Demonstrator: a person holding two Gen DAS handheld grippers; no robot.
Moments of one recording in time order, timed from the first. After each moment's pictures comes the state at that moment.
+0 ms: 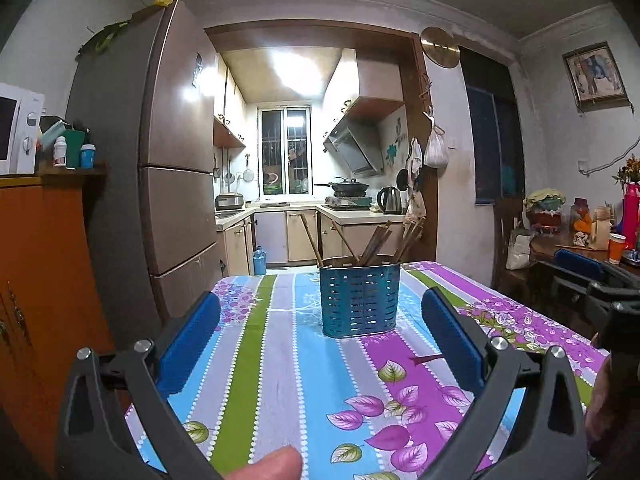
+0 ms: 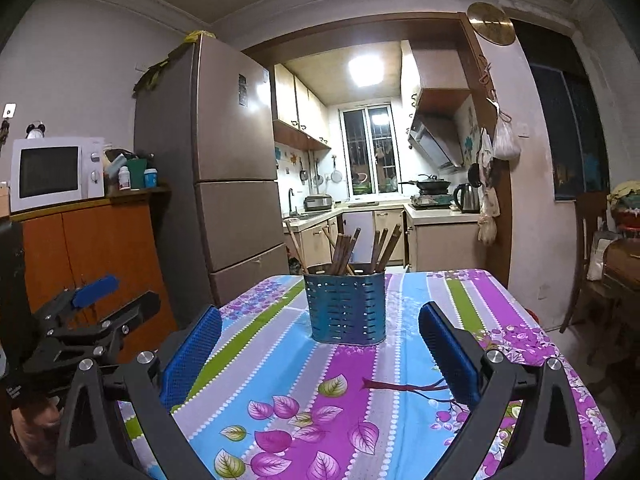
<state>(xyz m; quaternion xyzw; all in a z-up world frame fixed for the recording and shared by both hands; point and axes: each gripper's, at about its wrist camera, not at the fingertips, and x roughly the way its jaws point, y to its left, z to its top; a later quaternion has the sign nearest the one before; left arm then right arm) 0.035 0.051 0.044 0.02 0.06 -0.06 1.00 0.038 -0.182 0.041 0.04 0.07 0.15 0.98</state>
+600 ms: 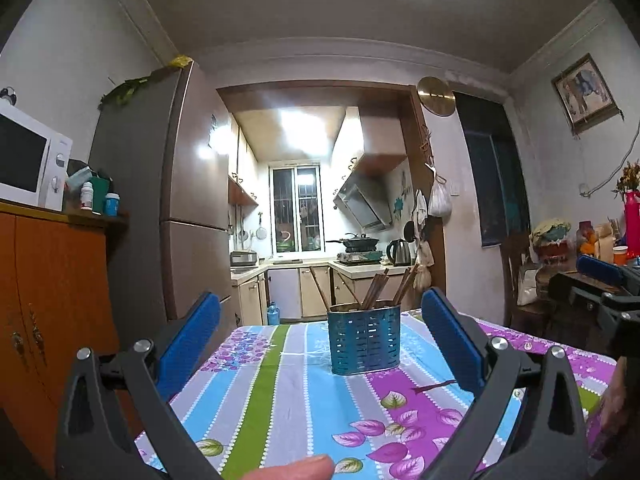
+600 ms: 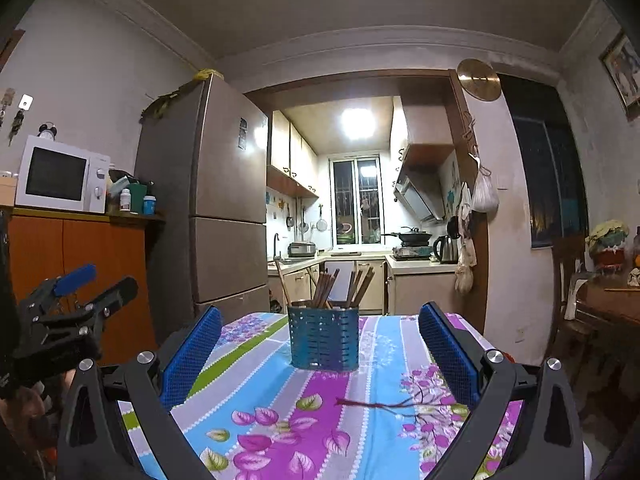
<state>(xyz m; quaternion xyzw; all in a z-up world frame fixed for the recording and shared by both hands) -0.034 0.040 0.031 0.03 -0.05 -0.03 1.00 -0.038 -0.200 0.026 0.02 -0.02 0.12 0.99</state>
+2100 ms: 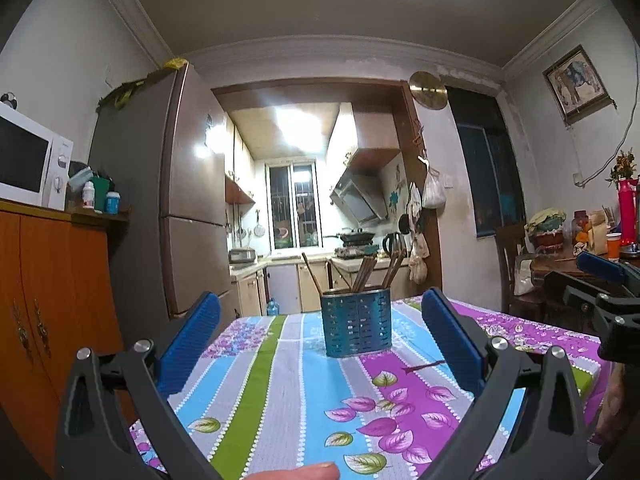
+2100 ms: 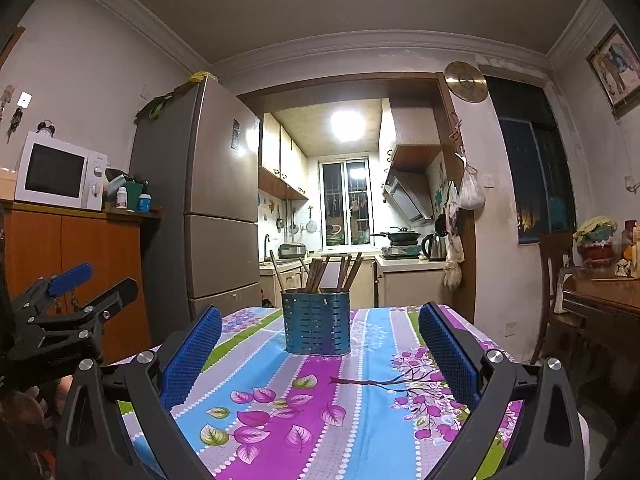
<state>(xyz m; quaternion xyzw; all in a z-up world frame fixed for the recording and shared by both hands) -0.054 0.029 0.016 0.05 -0.06 -0.03 1.00 -0.069 -0.205 0.002 0.03 -0.04 0.10 0.99</state>
